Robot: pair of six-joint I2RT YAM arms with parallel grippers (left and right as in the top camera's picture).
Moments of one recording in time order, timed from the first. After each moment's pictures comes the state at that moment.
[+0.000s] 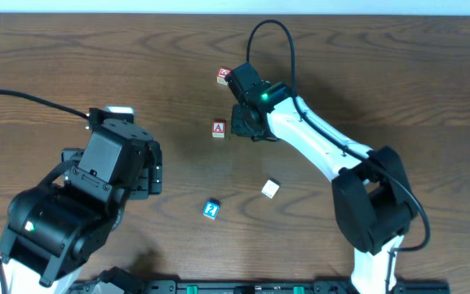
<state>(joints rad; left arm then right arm) -0.51 1.07 1.49 -1.44 -0.42 -0.36 0.59 2.04 1.56 -0.80 0.06 0.68</state>
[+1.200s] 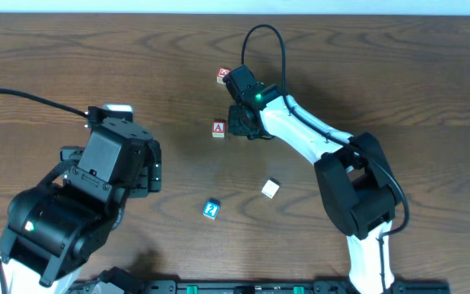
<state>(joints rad) -0.51 1.07 1.49 -1.43 -0.44 -0.36 0.57 2.15 1.57 -0.69 0.03 0.64</state>
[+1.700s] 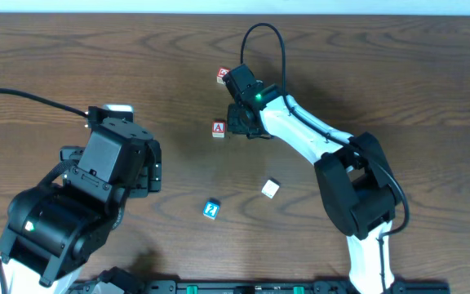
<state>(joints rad) -0.51 1.07 1.49 -1.43 -0.44 -0.35 0.57 2.15 1.57 -0.67 0.03 0.63</state>
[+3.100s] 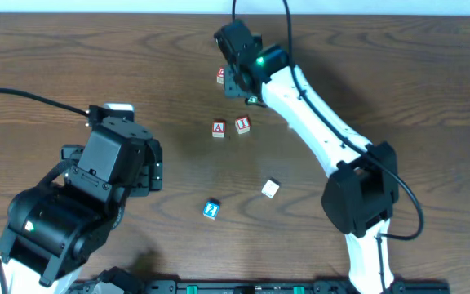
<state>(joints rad) -0.51 1.07 1.49 -1.41 -0.42 -0.35 0.57 2.17 2.07 -1.04 0.24 0.52</state>
